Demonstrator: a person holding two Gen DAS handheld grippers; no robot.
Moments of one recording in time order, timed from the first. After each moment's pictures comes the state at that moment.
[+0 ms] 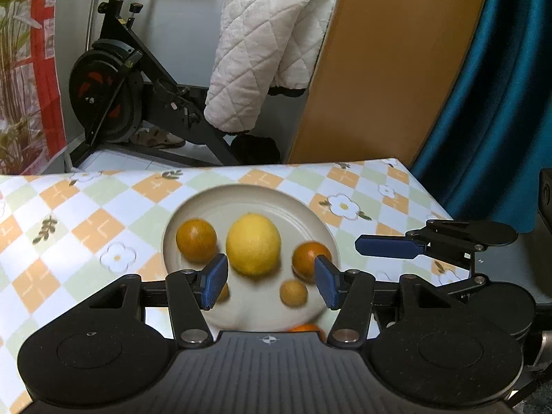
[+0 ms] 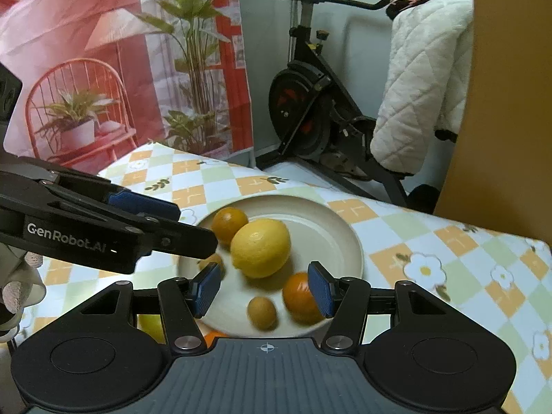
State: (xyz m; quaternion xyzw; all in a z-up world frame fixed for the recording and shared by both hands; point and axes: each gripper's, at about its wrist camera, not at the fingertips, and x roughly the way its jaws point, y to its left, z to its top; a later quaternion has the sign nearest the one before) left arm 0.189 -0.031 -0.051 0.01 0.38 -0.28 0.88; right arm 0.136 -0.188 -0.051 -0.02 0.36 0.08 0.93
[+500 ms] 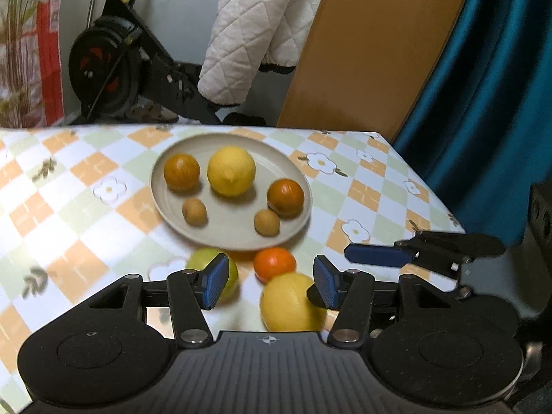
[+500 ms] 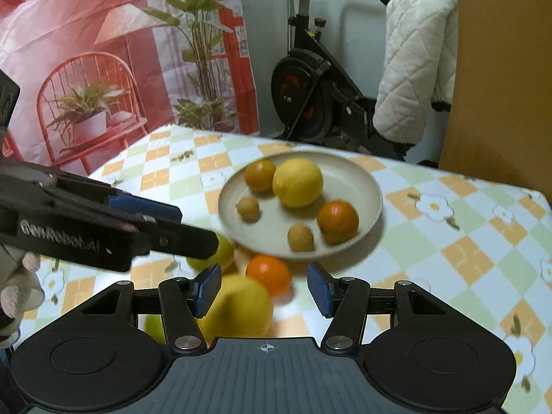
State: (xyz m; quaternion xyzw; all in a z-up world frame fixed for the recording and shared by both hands) left arm 0.137 -0.014 -0.068 -0.02 0.40 -0.29 0.87; right arm 0.069 -0.167 -0.072 -0.01 0.38 0.08 0.92
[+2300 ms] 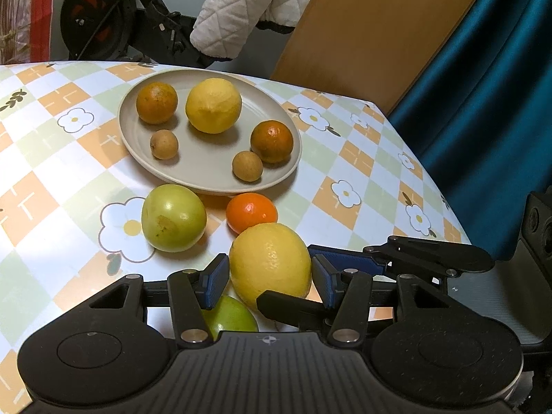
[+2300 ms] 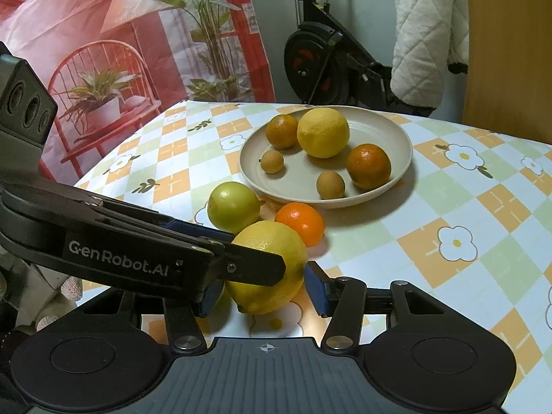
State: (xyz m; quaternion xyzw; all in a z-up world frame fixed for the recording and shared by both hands) left arm 0.140 -0.033 -0.117 -0.06 0.46 -0.30 0.83; right arm 0.065 -0.163 -0.100 0.04 0.41 0.11 0.90
